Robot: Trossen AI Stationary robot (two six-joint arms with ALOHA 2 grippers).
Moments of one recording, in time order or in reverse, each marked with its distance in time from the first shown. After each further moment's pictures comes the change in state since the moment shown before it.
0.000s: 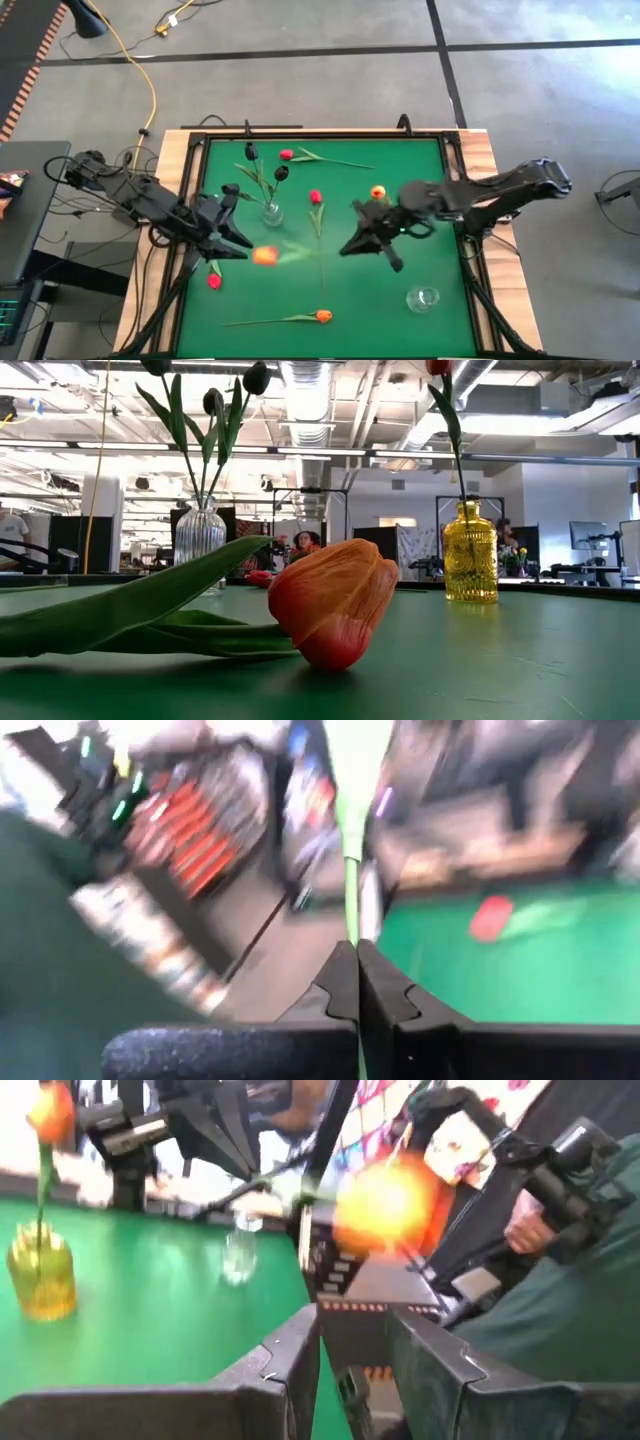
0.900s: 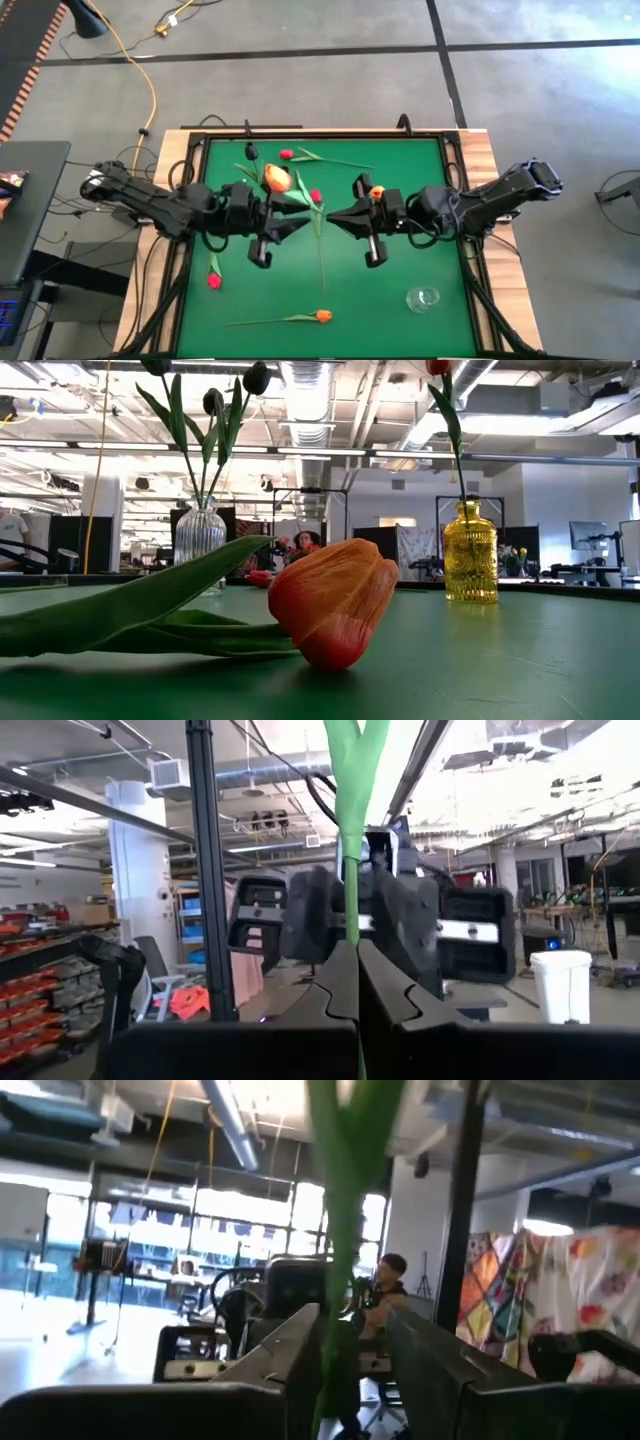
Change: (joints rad) left arm 0.132 0.366 0.000 0.994 -0.219 0.367; right arm 0.090 0.088 0.001 0.649 0.509 -0.369
